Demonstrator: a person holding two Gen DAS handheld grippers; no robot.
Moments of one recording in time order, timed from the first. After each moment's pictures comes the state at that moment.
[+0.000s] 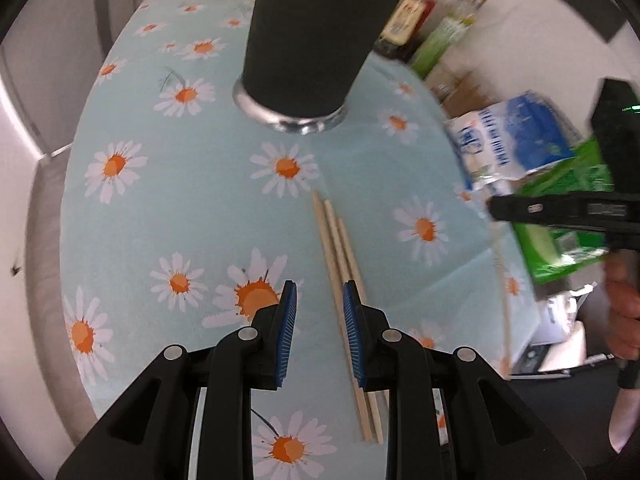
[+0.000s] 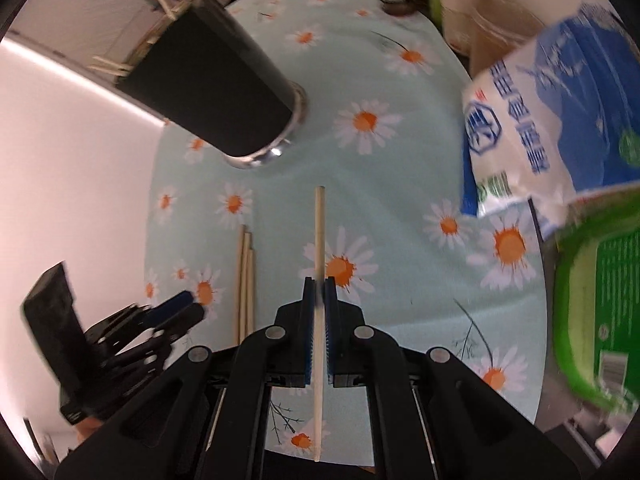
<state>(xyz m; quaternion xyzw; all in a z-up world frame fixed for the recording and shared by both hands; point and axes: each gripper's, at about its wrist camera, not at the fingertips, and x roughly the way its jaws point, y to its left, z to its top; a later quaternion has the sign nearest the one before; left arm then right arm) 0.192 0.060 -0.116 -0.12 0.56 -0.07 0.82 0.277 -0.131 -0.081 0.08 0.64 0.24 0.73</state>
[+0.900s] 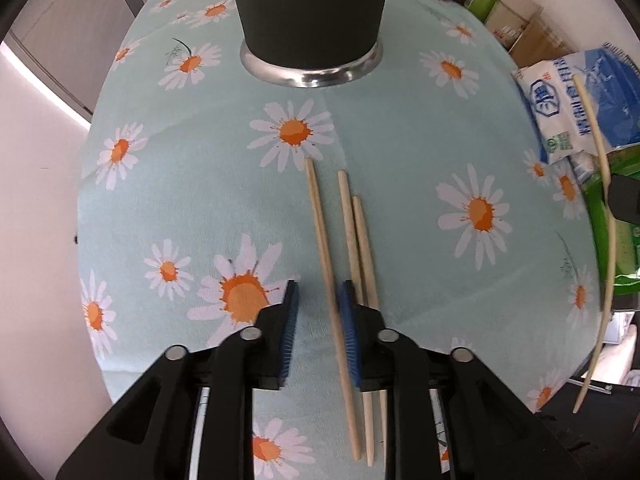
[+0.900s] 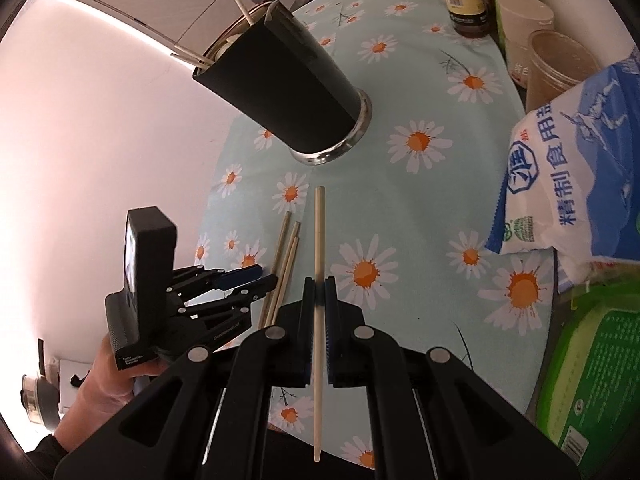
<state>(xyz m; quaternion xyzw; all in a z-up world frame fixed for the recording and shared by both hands) 0.226 0.014 -0.141 -0.04 0.64 0.05 0.76 0.285 -0.164 -0.072 0.08 0.61 0.38 0.69</state>
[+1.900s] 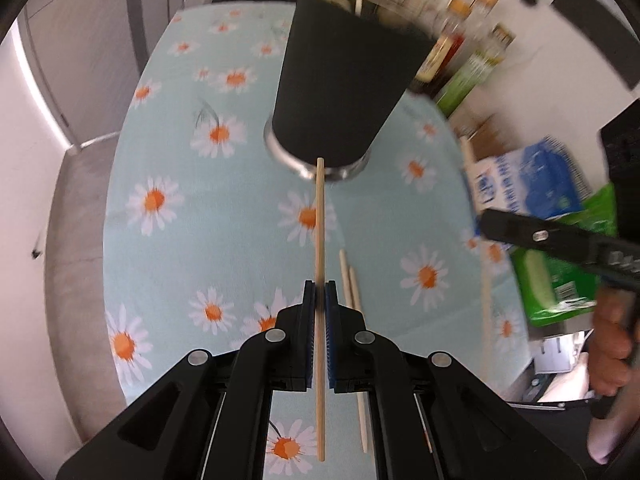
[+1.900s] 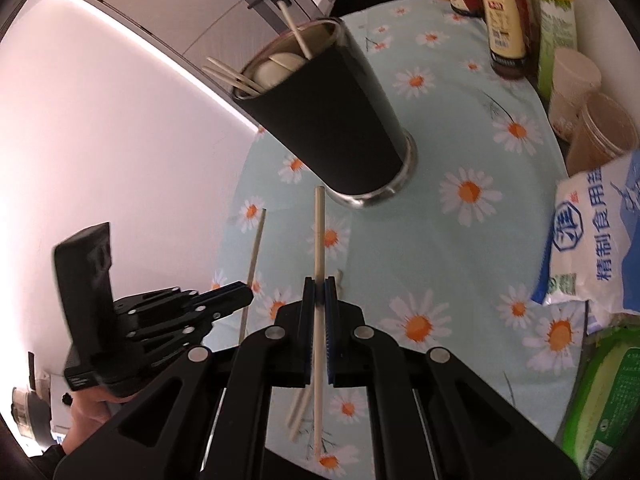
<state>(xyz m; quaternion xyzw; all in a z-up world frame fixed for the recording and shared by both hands) 0.202 0.083 -0.062 -0.14 0.54 -0.03 0.83 0.287 -0.101 -0.054 0.08 0.57 0.37 0.73</state>
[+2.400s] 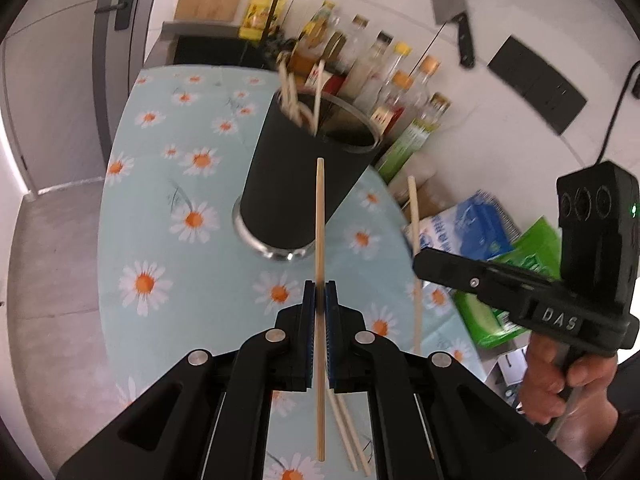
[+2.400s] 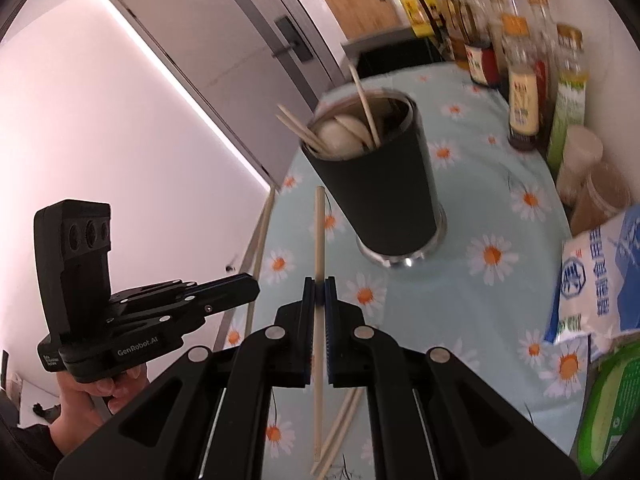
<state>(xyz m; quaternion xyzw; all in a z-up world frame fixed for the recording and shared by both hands) 0.212 0.104 -0.018 -0.17 0.43 -0.12 0.88 0.264 -0.072 -0.017 0.08 0.47 0.37 0.80</state>
